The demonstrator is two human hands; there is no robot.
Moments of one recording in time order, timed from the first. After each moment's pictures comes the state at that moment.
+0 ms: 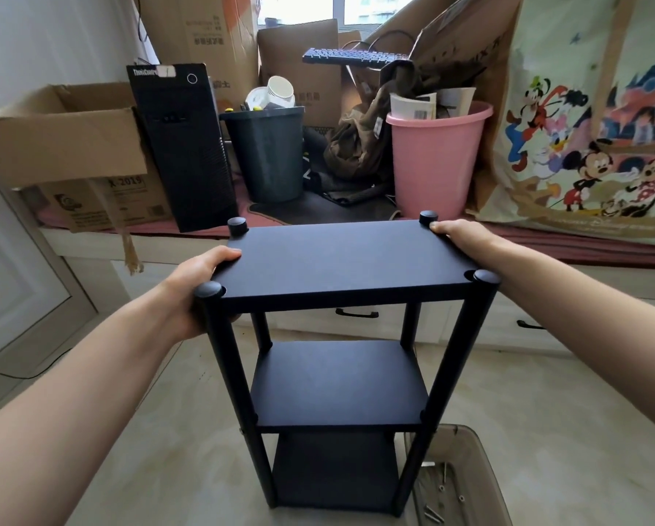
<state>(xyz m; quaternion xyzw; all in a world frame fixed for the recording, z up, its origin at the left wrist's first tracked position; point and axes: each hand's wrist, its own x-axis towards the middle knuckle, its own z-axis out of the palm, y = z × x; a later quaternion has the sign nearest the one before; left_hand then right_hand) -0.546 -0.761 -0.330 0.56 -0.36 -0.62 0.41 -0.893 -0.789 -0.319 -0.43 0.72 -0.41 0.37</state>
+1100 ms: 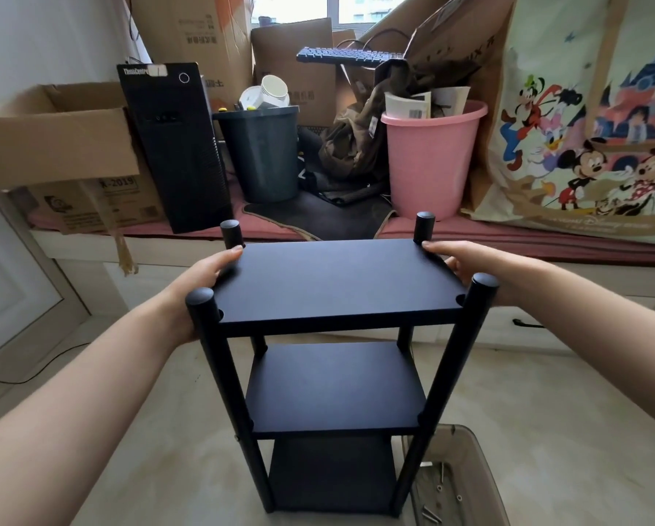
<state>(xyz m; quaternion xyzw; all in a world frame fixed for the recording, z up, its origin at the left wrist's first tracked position) -0.545 -0.791 -0.353 0.55 -0.39 -0.64 0.38 -0.918 -0.775 -0.338 -0.38 0.68 -0.29 0.55</state>
